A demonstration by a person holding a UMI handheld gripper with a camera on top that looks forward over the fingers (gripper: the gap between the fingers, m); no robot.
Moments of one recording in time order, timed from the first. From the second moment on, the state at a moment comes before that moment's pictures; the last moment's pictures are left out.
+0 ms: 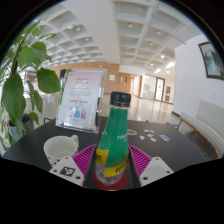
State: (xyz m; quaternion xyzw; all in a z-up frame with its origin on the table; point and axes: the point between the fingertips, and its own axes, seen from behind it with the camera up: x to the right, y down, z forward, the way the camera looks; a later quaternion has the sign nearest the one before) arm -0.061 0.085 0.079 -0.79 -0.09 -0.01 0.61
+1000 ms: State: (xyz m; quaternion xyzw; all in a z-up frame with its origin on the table) arm -0.086 -0.228 0.150 -0.80 -0.07 -0.05 0.59
